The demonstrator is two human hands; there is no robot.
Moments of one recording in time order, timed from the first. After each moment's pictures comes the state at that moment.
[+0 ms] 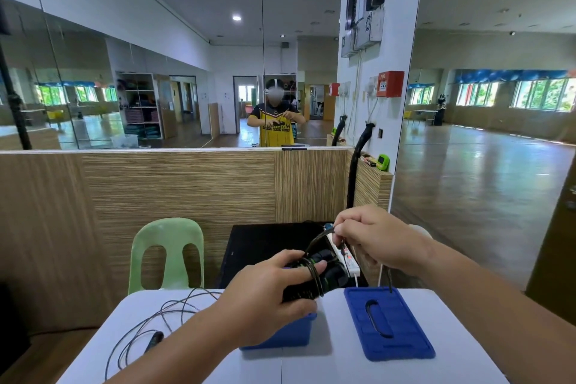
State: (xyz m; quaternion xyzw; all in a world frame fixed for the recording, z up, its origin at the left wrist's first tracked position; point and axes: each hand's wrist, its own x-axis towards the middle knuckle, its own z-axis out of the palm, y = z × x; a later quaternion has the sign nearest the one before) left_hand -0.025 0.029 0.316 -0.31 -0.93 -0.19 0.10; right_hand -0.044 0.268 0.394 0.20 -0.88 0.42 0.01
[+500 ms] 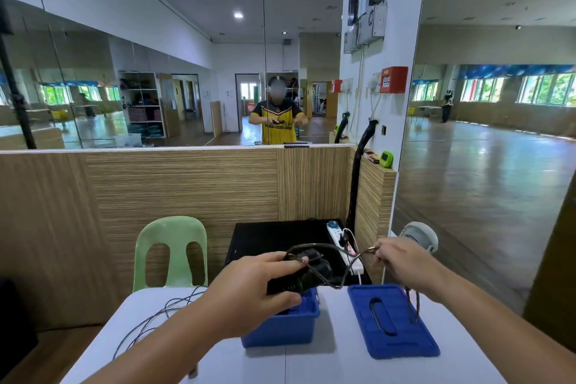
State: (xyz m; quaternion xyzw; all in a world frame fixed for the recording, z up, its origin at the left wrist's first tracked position) left_hand -0.040 0.005 0.312 -0.29 -0.93 -0.21 0.11; right_hand -0.076 0.326 0.313 0.06 -0.89 0.45 0.02
